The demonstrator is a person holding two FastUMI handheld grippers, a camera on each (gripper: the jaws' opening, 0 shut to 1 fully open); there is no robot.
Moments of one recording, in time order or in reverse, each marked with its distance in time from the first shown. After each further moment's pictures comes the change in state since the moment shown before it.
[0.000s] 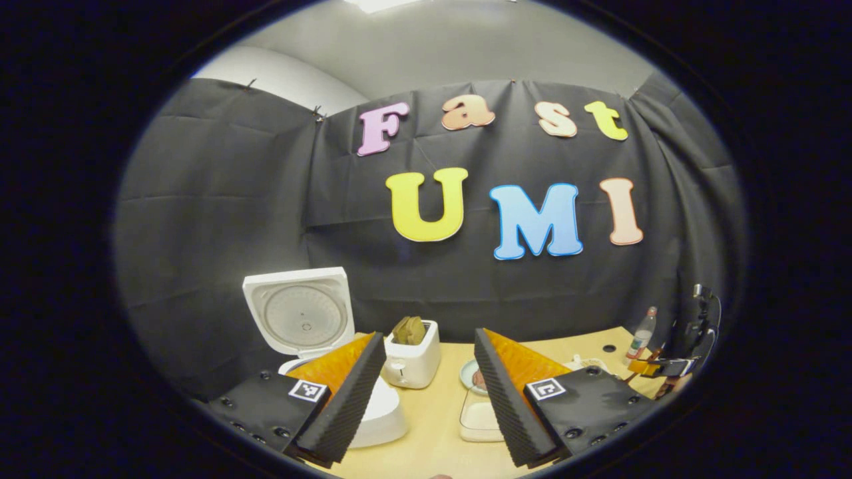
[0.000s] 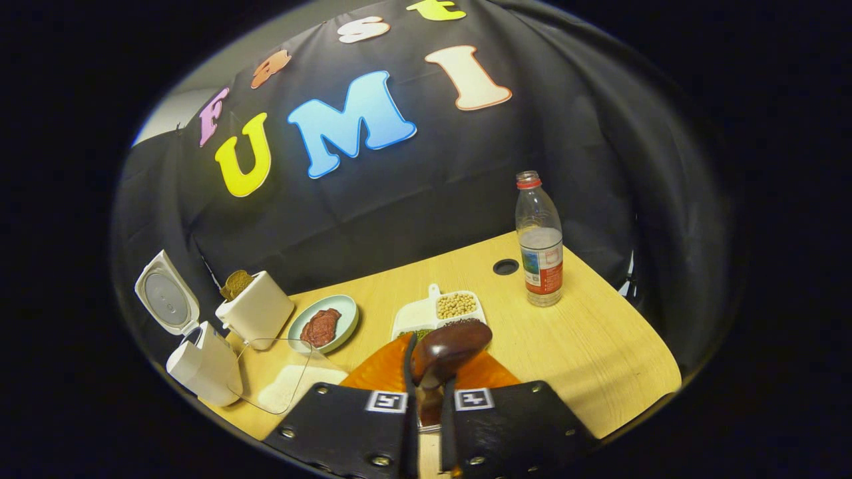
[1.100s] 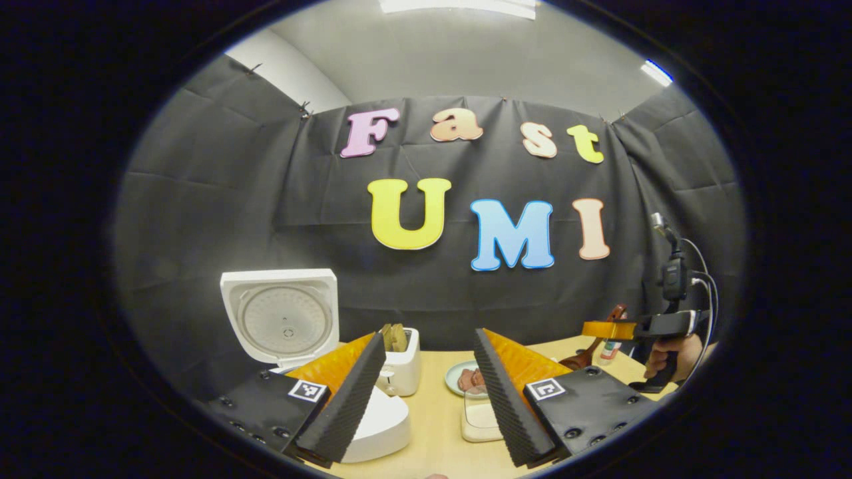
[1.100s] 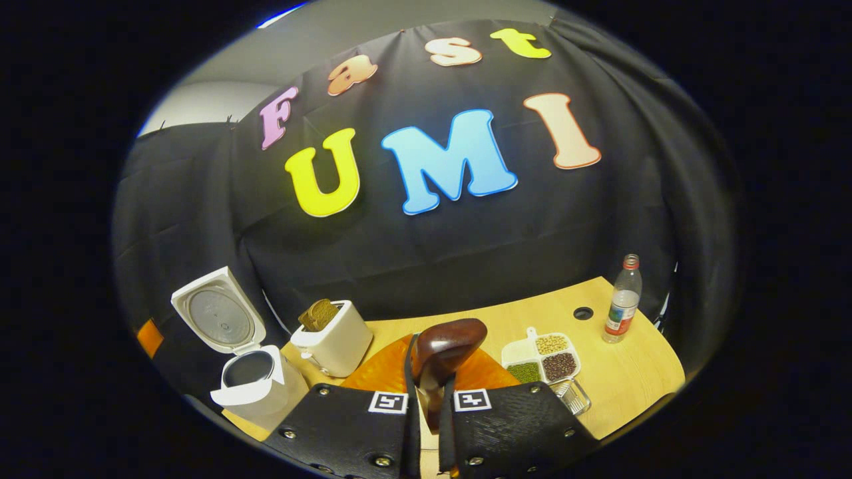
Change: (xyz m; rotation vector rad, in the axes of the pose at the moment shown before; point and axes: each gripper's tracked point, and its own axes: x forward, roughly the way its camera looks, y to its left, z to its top) left arm -0.003 0.059 -0.014 -0.049 -0.057 -0.163; right arm -0.037 0.211 0.050 -0.145 -0.072 0.169
